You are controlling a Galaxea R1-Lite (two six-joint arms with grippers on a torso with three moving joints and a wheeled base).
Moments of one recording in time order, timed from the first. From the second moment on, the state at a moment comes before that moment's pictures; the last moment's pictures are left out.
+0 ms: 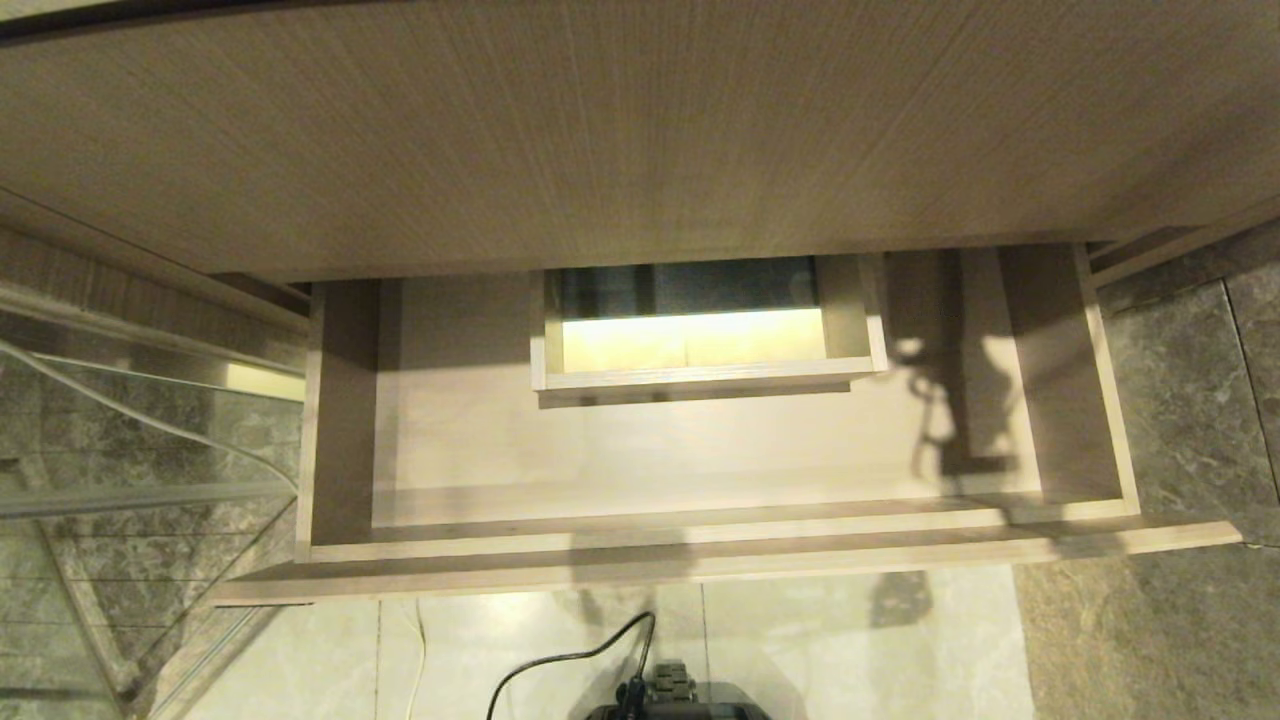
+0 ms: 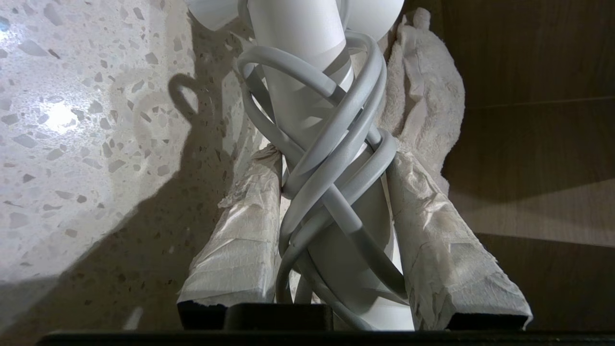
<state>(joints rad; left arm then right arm) 0.00 0.00 0.00 -0.23 0.00 -0.01 -0.17 1.30 -1.93 0.11 0.21 -1.17</state>
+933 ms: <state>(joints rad) 0.00 0.00 0.00 -0.23 0.00 -0.01 -0.17 1.19 -1.90 0.18 0.19 -1.17</state>
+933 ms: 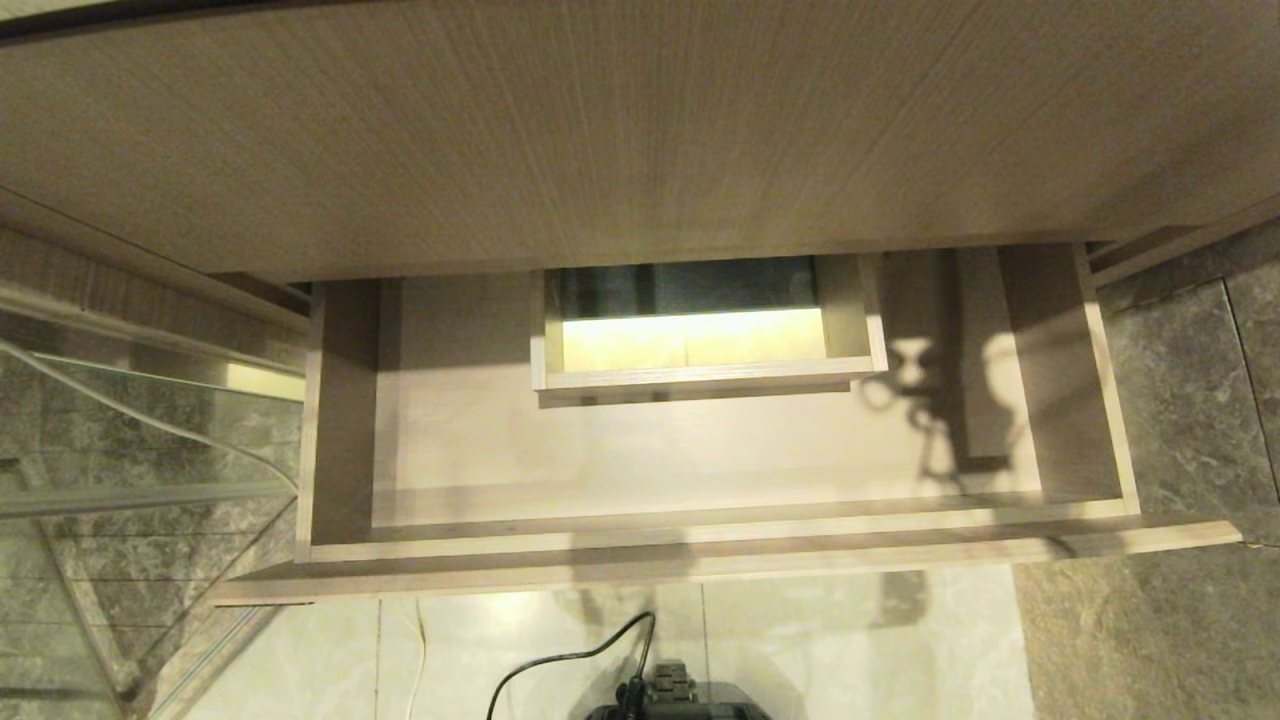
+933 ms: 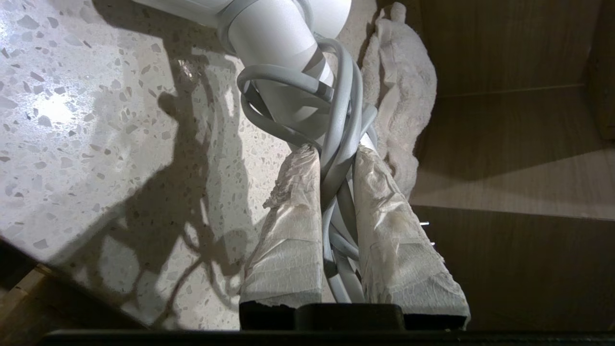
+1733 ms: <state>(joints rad) 0.00 0.00 0.00 -0.23 0.00 -0.01 -0.17 1.09 -1.86 0.23 0.18 -1.17</state>
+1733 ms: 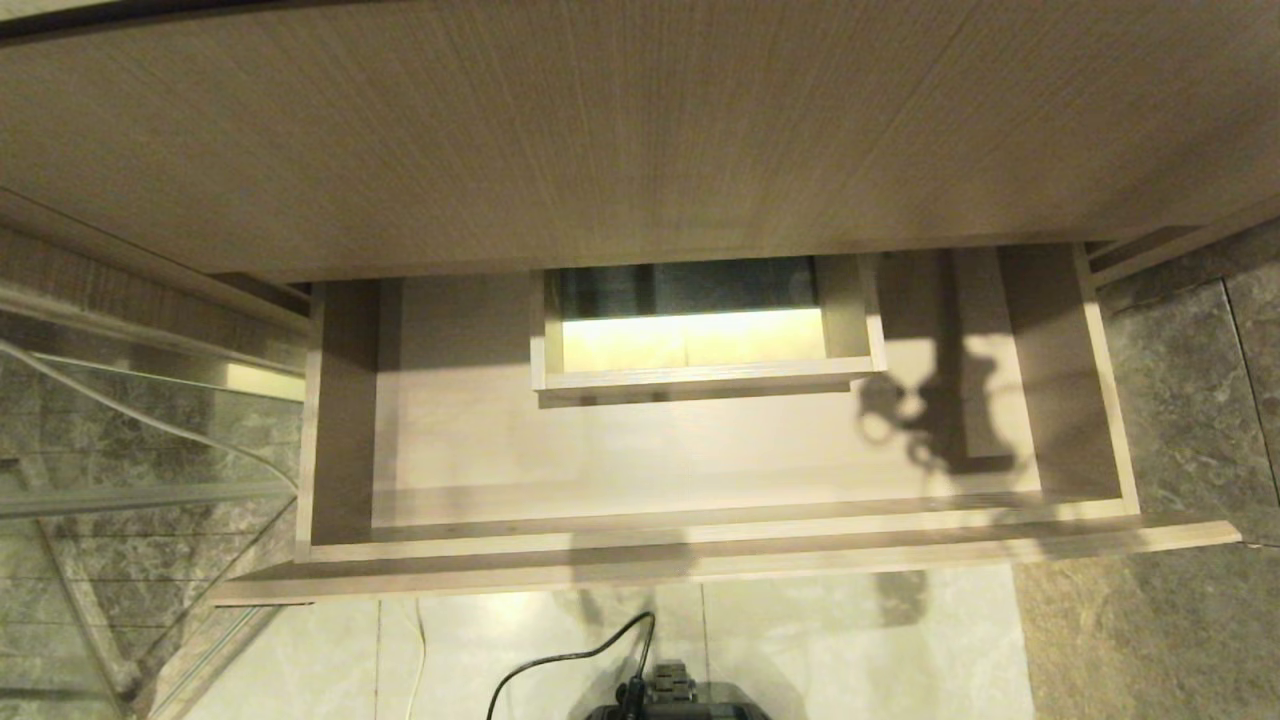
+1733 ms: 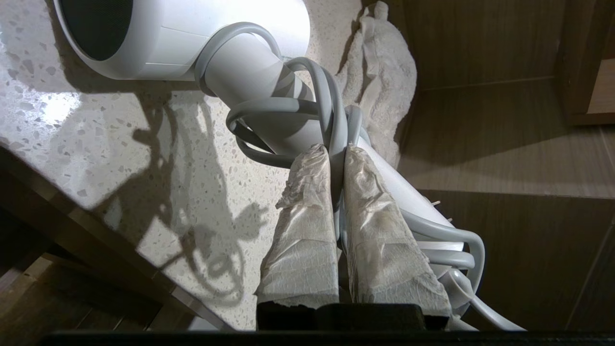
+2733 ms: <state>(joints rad) 0.00 0.00 0.00 -0.23 0.00 -0.01 -0.17 0.99 -1.87 0.40 0.18 -1.13</state>
